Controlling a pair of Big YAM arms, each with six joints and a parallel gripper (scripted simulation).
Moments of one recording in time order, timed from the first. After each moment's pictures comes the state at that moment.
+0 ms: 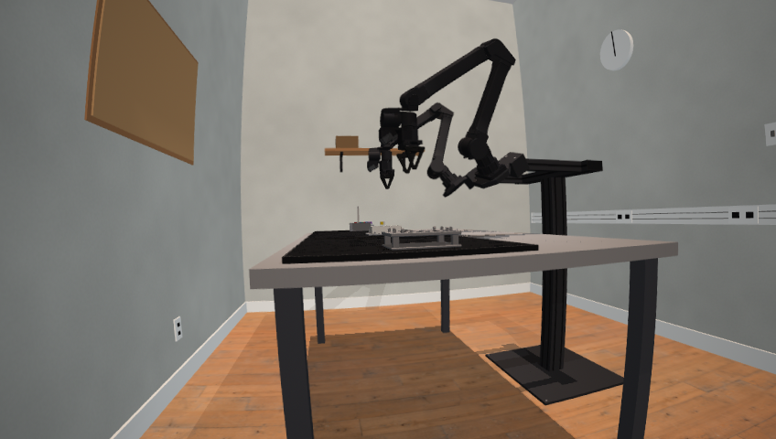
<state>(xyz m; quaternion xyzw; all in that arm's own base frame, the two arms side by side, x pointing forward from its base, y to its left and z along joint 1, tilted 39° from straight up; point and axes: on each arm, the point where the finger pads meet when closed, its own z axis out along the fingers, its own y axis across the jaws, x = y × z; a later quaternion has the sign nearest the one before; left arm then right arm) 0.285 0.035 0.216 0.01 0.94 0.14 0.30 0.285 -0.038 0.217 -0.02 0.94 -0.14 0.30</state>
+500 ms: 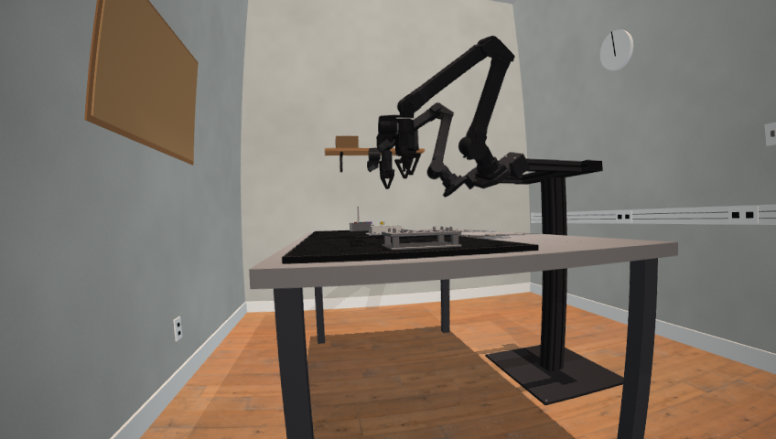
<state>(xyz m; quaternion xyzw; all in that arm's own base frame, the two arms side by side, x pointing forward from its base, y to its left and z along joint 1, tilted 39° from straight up) 0.298 0.010 0.198 0.03 0.94 0.14 0.30 0.285 -0.038 0.217 -0.02 0.94 -0.14 0.30</state>
